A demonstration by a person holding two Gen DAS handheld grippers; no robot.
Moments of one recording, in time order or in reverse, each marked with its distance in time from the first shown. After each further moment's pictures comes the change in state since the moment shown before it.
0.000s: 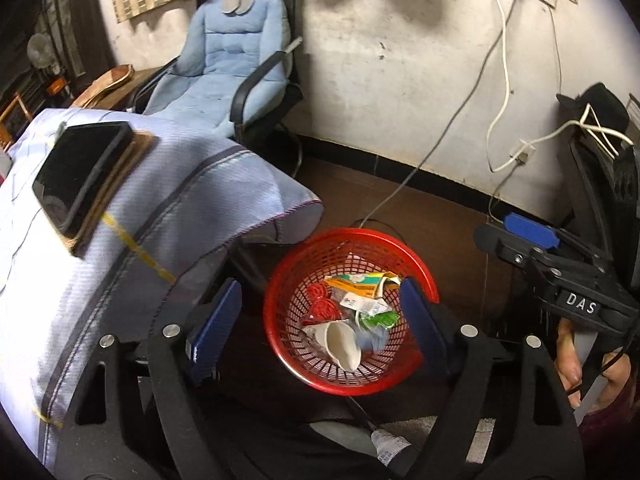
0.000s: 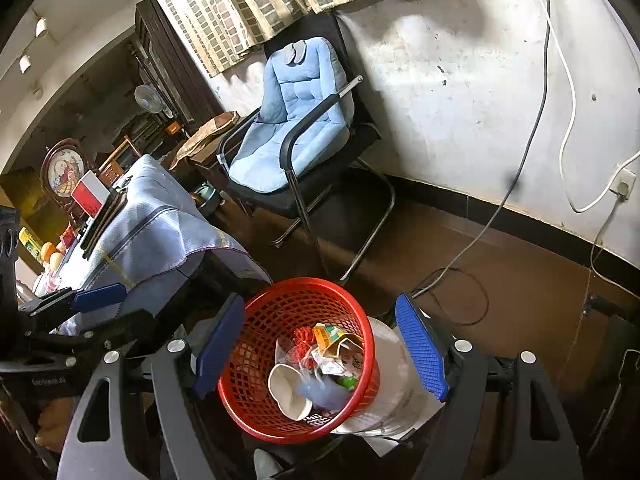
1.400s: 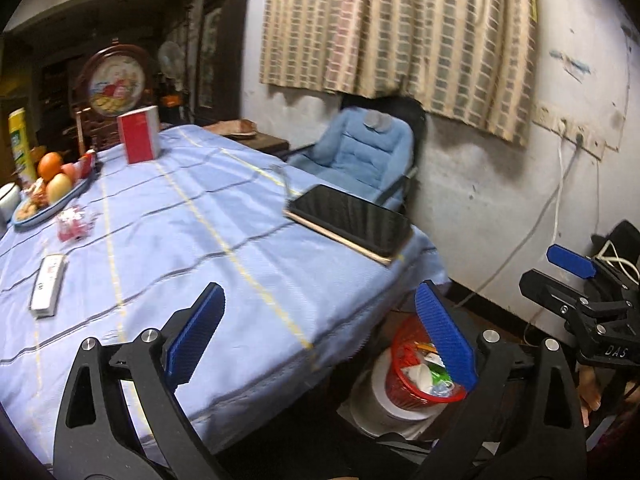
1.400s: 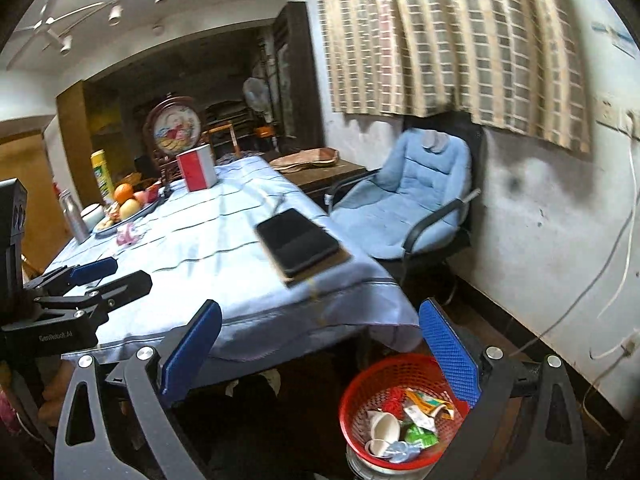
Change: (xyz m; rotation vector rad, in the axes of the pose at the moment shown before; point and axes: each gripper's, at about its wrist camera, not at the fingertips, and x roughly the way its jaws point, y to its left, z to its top) left arm -0.194 0.138 -0.096 -0.317 -0.420 0.214; right arm -0.092 0.241 0.001 -0.448 -0.172 0.130
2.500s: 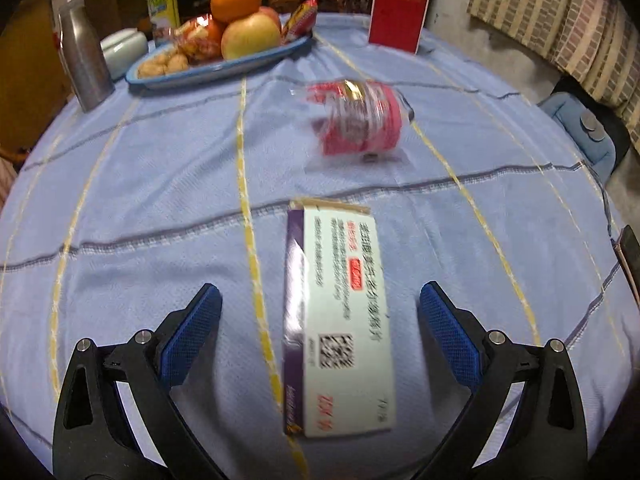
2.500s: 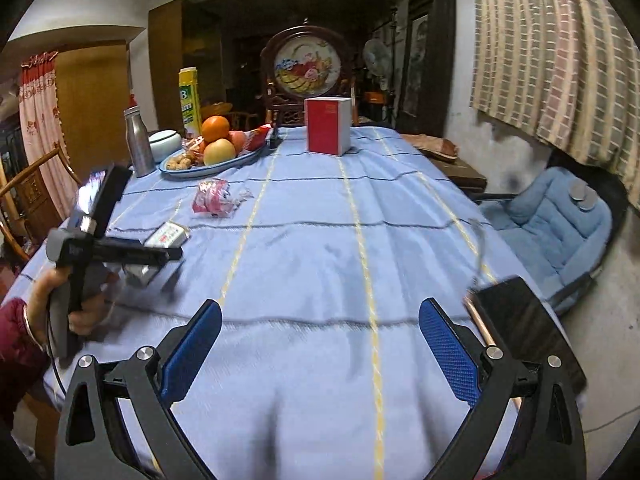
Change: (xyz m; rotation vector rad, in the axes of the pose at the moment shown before) left arm 0.074 0.354 -0.020 -0.358 0.350 0.396; right arm 0.175 0.226 0.077 -0.296 0.148 0.262
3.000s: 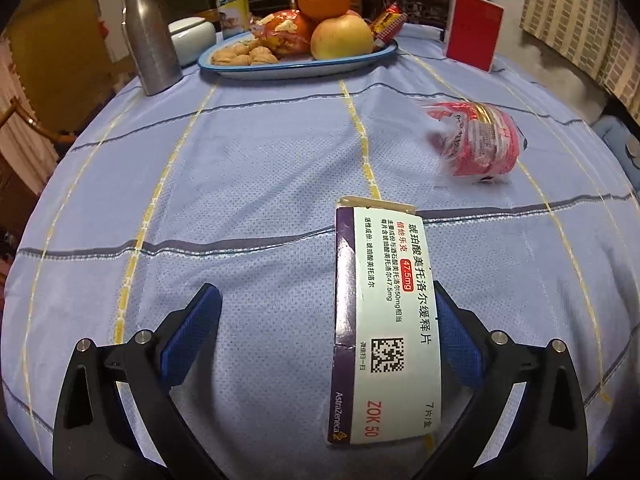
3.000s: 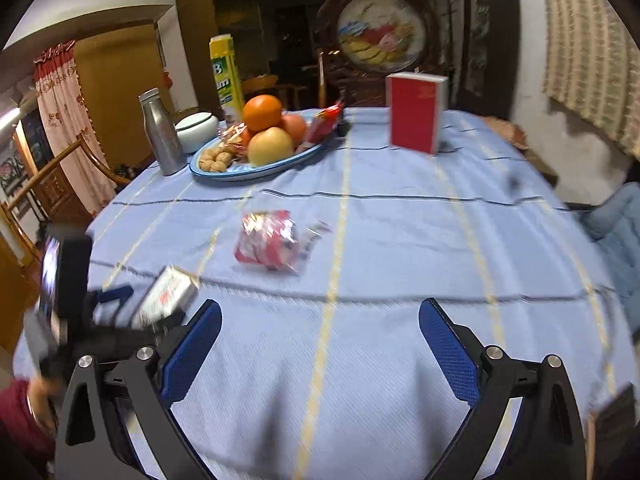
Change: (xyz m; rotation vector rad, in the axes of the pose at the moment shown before) left arm 0.003 0.059 0.004 -0.096 -0.009 0.152; right arm 0.152 0.081 0.095 -0.026 0.134 0.182
